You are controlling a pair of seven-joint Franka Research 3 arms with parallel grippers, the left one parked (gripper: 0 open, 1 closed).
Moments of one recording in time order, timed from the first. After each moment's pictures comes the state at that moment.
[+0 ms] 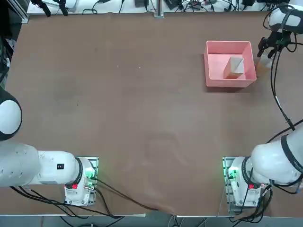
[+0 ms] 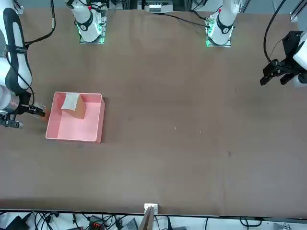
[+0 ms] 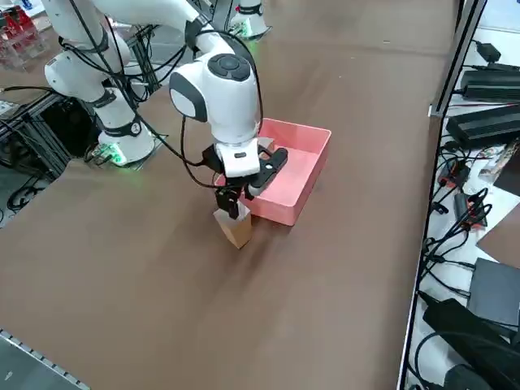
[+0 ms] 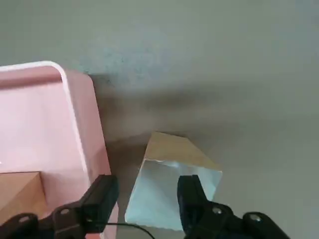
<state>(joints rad) -0.22 0.37 -0.10 -1.89 -0.05 2.19 -0.13</state>
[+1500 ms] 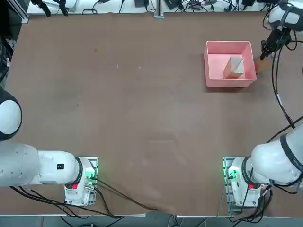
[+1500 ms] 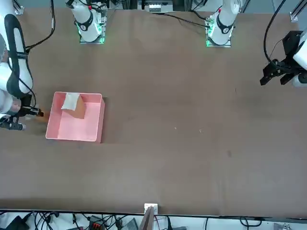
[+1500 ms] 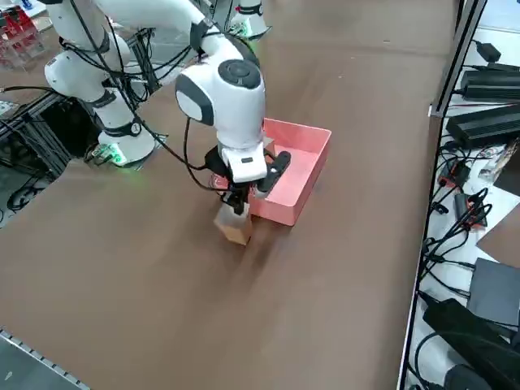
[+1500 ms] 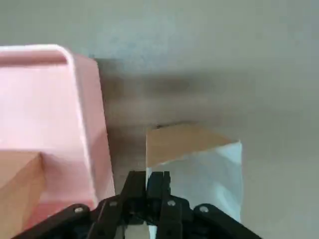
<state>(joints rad) -0.22 0.40 -0.10 -1.78 -0.05 2.02 -0.23</state>
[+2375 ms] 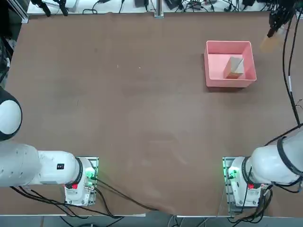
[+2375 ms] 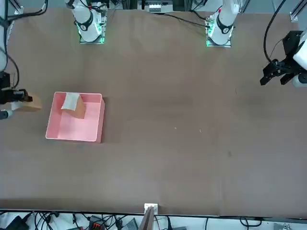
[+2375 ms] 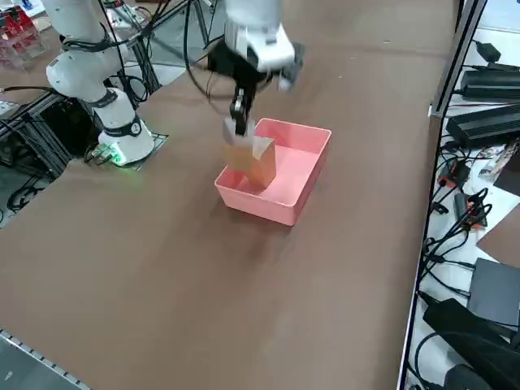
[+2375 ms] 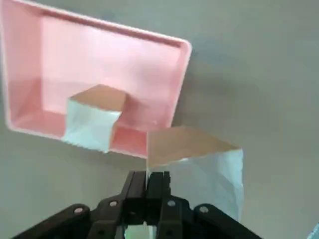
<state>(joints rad) -0.08 0.25 -0.08 -1.51 -0.05 1.52 -0.36</state>
